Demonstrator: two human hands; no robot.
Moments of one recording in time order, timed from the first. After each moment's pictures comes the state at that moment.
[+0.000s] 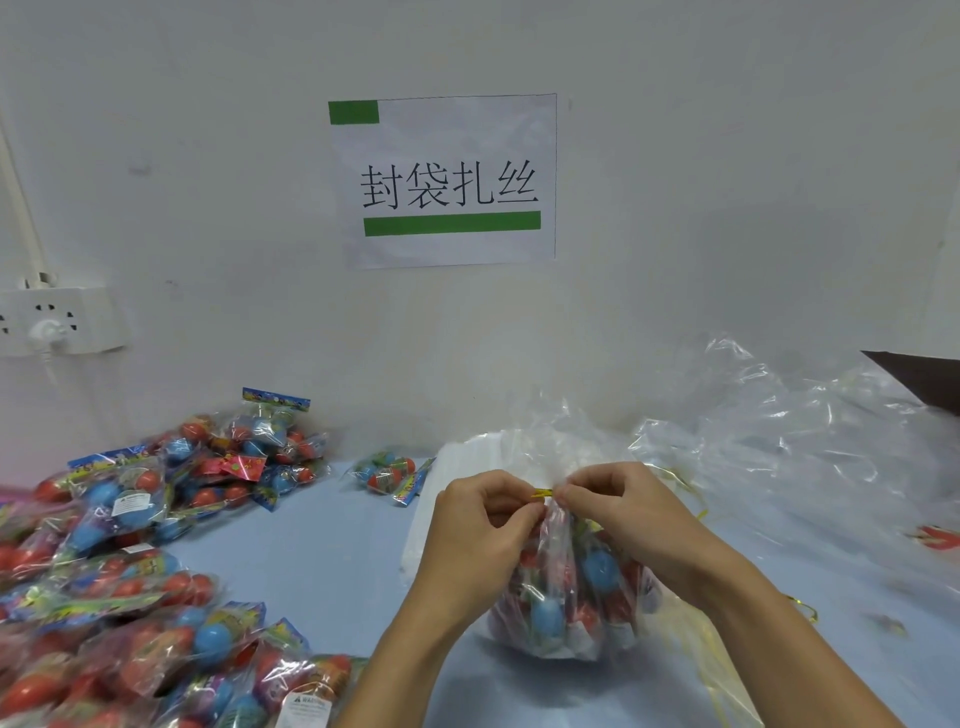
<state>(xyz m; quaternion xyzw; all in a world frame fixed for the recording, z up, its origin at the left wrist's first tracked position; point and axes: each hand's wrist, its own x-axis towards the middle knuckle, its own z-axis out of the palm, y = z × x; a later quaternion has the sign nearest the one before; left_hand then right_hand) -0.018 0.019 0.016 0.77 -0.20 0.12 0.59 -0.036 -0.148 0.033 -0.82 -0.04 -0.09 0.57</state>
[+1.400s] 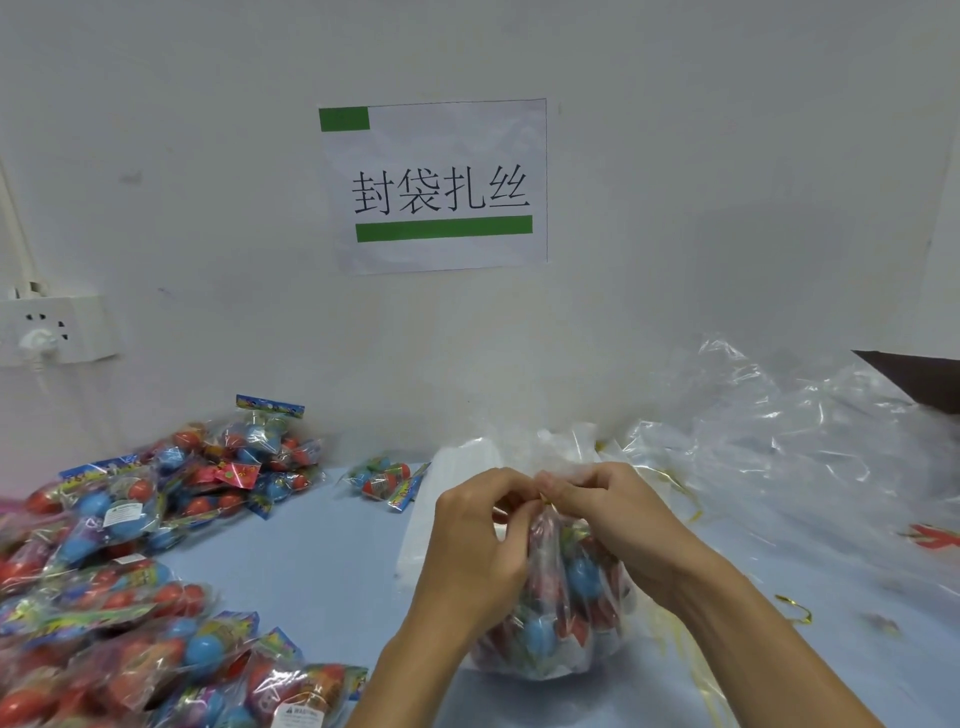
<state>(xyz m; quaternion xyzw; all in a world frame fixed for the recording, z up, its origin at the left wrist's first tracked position) -0.025 0.013 0.018 0.79 -0.29 0.29 0.46 -0.037 -0.137 0.038 -0.77 -0.05 -0.08 0.63</state>
